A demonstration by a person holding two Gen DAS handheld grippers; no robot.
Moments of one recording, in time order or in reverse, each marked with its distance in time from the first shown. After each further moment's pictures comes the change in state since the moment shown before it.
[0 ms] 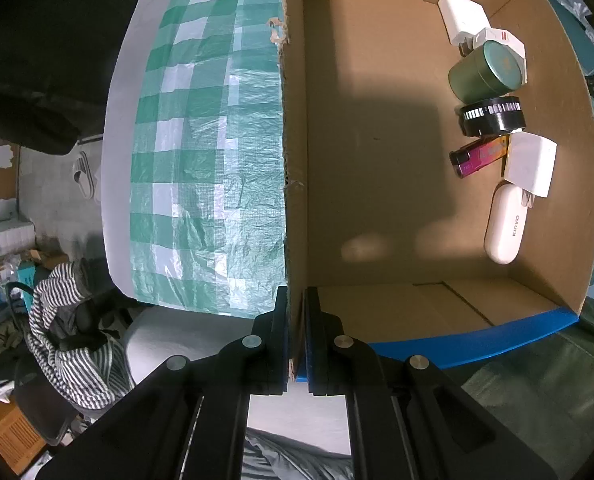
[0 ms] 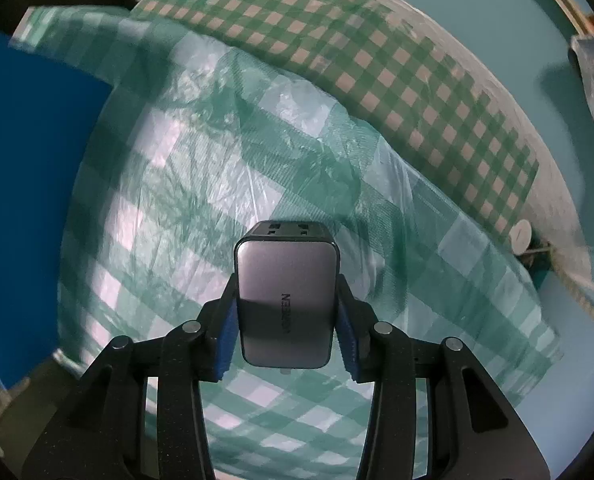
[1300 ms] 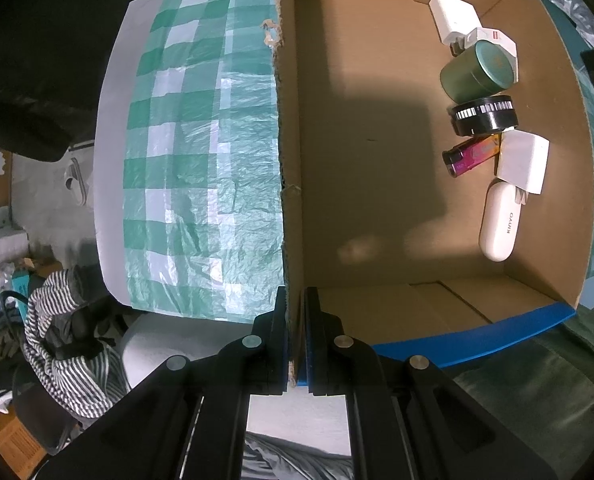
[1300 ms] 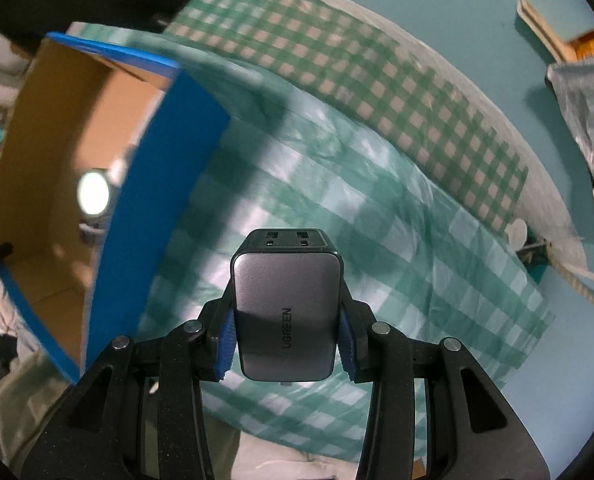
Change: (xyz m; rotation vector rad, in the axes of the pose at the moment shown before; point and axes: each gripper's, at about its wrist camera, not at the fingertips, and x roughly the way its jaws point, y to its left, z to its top) left arm 0.002 0.003 0.001 0.025 -0.012 -0.031; right arm -0.091 0.083 -0.022 -0.012 -0.078 0.008
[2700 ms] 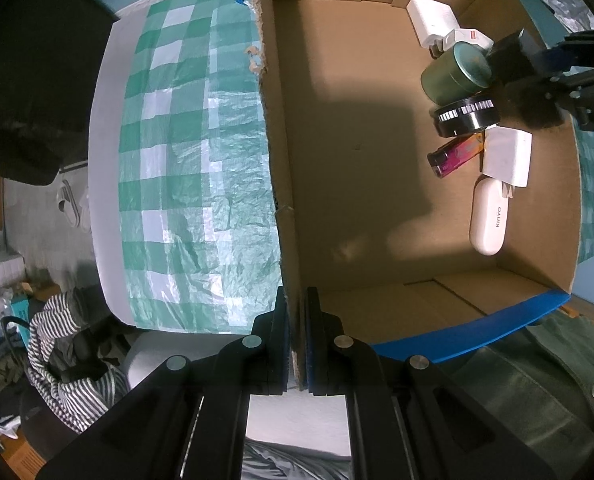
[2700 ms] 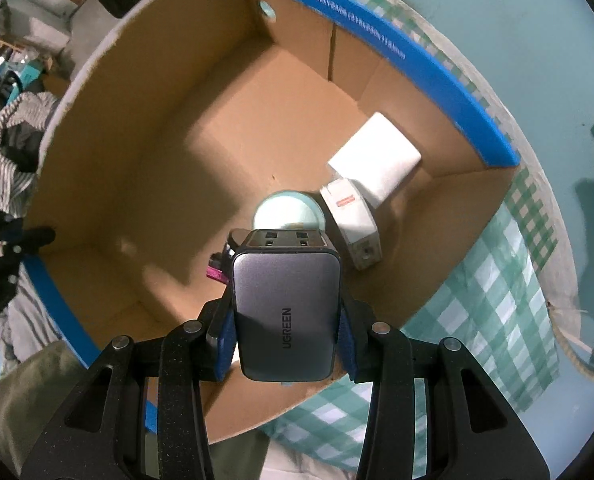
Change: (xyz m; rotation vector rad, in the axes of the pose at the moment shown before) left arm -0.005 0.002 0.003 0.069 -0.030 -0.026; right arm 0.034 0.156 0.021 -0.207 0.011 0.001
